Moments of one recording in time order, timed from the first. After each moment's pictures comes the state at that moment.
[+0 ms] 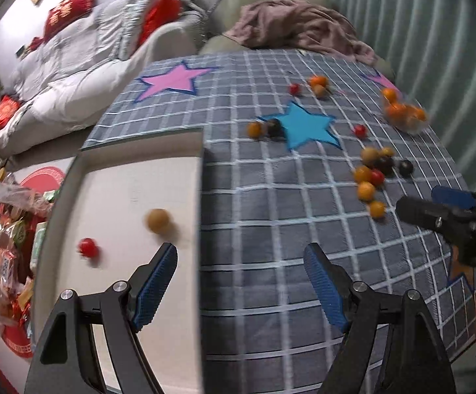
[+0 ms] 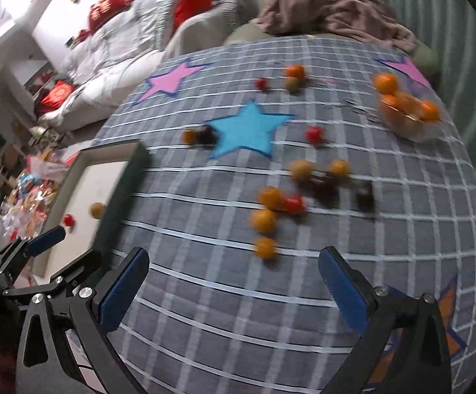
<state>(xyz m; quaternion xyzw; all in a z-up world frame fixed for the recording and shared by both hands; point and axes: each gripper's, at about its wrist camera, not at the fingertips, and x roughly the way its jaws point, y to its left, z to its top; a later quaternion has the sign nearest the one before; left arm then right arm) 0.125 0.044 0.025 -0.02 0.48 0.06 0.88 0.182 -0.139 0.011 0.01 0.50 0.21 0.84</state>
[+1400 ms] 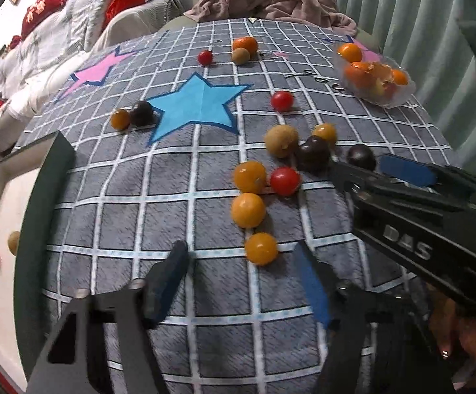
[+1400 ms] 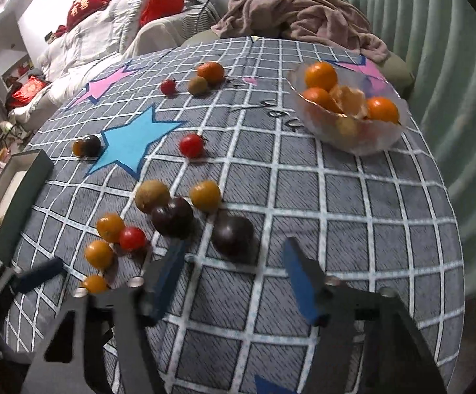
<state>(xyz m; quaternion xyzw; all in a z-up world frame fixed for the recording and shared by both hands) 0.204 -0.083 -0.031 -0.03 0.51 0.05 0.86 0.256 -0.189 -0.037 -0.05 0.46 0.17 0.87</state>
